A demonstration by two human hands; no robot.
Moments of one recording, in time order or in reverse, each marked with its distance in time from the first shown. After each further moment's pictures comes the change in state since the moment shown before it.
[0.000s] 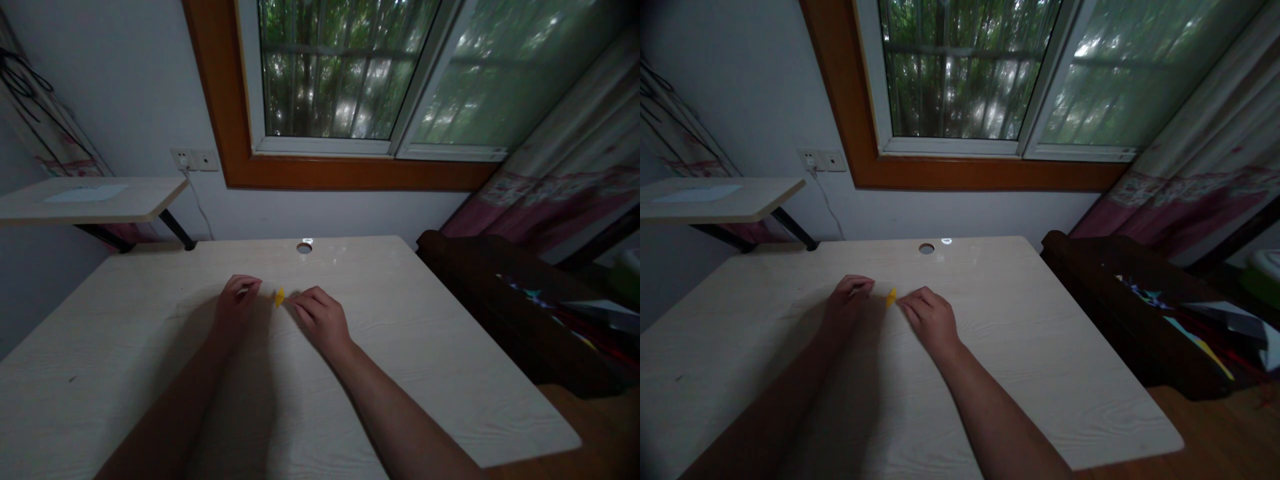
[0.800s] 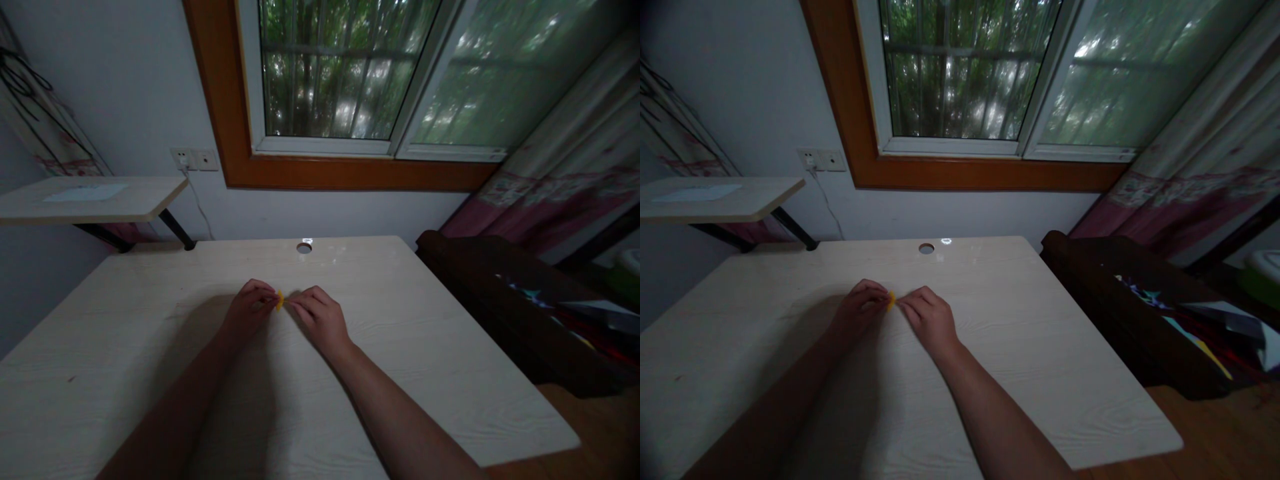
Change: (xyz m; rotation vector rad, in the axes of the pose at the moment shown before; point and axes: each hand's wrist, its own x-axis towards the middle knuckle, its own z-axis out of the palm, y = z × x) left_hand -0.008 0.004 0.008 0.056 -0.261 0.241; right_hand 0.001 -0.002 0.002 0.097 0.030 0.026
